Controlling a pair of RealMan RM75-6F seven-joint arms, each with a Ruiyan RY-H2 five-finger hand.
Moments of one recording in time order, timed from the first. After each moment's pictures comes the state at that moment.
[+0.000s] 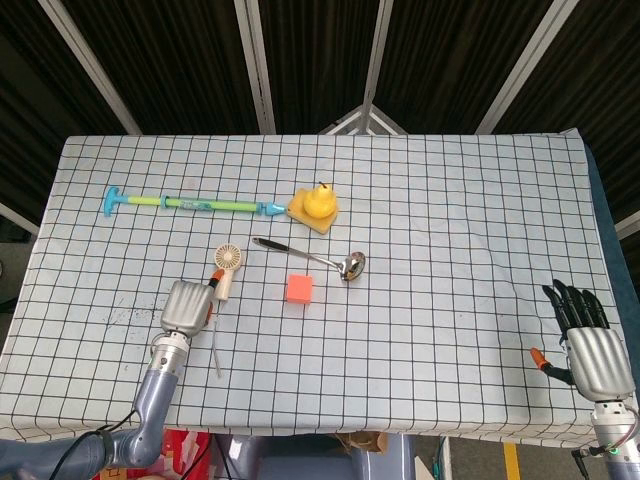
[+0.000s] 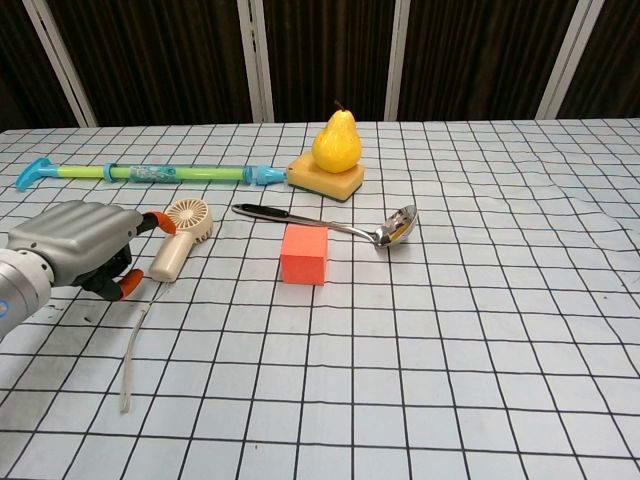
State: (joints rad) left arm -0.56 -1.75 -0.14 -1.44 1.01 1.19 0.81; right arm 0.10 -1.11 0.05 -1.59 -1.51 1.45 0.03
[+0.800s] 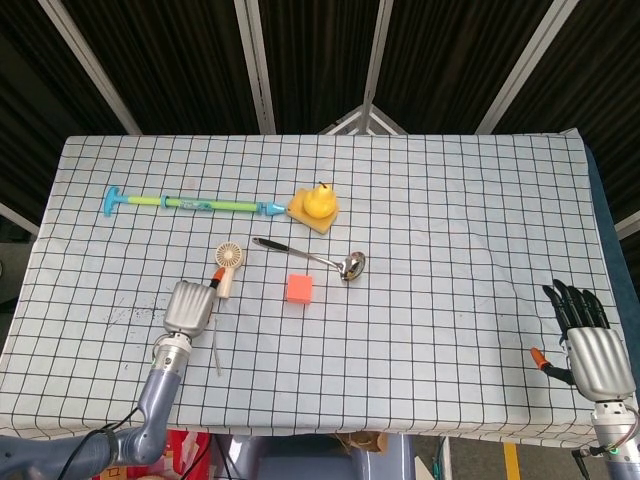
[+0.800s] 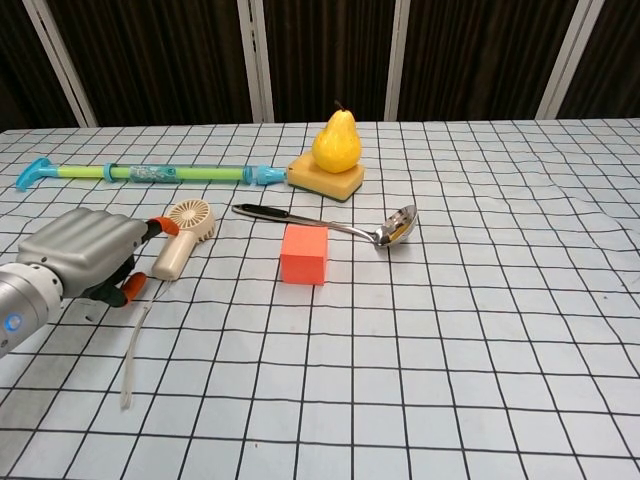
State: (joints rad) left arm -0.57 -1.78 -0.11 -1.37 0.95 1.16 0.86; right arm 0.10 -1.11 0.05 -1.59 -1.51 1.45 0.03
